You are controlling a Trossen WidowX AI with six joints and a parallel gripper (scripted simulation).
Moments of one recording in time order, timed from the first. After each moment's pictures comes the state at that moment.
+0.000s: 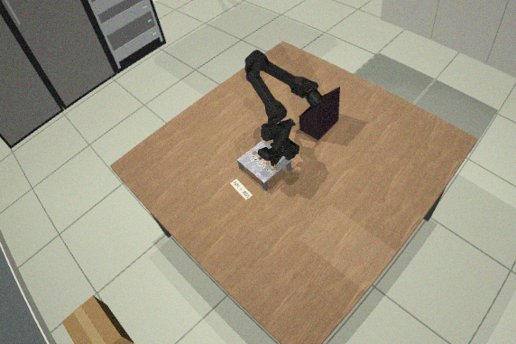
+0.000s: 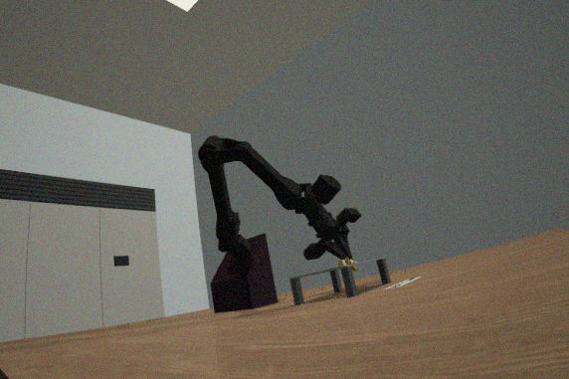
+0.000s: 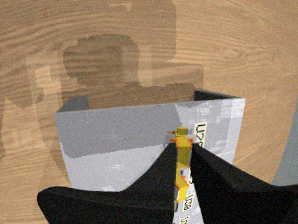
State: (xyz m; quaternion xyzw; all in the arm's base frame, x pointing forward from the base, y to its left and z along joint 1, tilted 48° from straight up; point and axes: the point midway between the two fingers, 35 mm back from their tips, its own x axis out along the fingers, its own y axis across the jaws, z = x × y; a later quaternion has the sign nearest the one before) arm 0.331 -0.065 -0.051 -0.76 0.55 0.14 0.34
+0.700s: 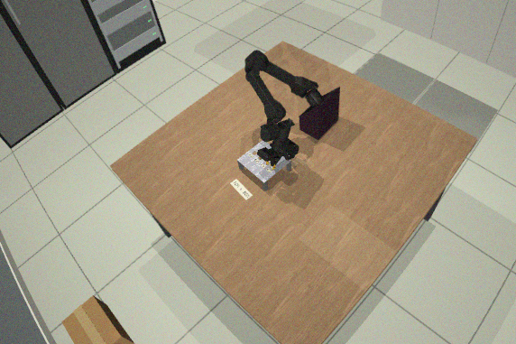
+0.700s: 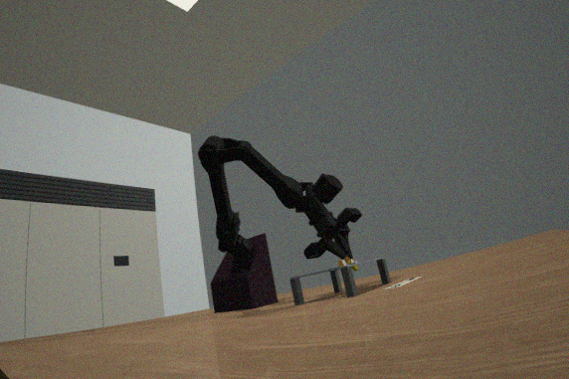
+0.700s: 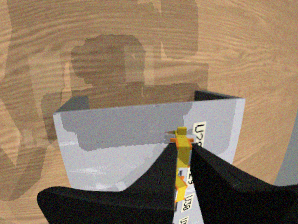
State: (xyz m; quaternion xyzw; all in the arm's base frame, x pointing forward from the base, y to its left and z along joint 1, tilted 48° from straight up) arm 0.333 -0.065 -0.050 -0.75 0.55 0.14 0.34
